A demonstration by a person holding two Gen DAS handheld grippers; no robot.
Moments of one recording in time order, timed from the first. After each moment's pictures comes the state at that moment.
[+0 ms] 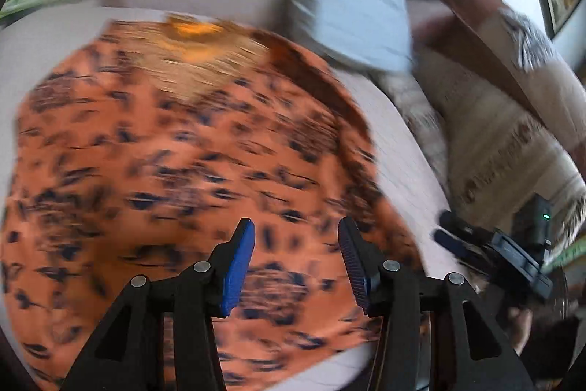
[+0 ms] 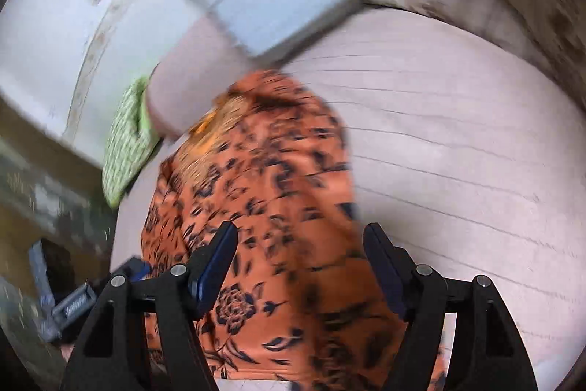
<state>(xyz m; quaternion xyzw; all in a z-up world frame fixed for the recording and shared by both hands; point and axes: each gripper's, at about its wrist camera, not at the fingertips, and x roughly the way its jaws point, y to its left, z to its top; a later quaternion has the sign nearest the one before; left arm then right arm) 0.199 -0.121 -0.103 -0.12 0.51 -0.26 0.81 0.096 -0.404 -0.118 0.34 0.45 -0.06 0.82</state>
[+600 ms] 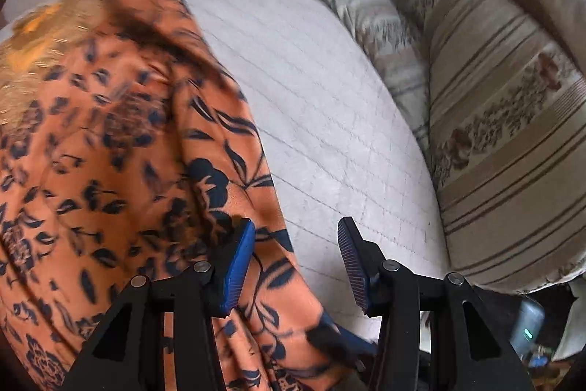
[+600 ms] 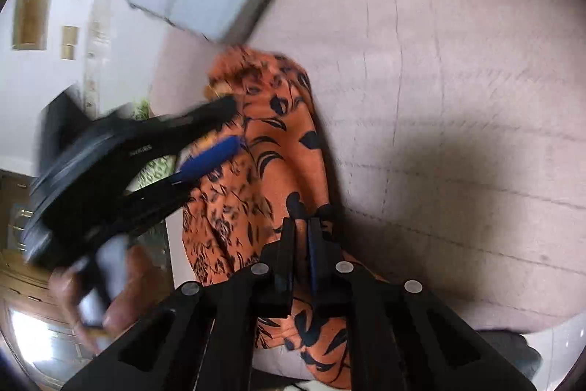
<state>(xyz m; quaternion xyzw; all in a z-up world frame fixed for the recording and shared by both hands) 0.300 -0.350 -0.164 -0.02 0.64 -0.30 0.71 0.067 -0.430 -0.159 0.48 0.47 -0.01 0.74</state>
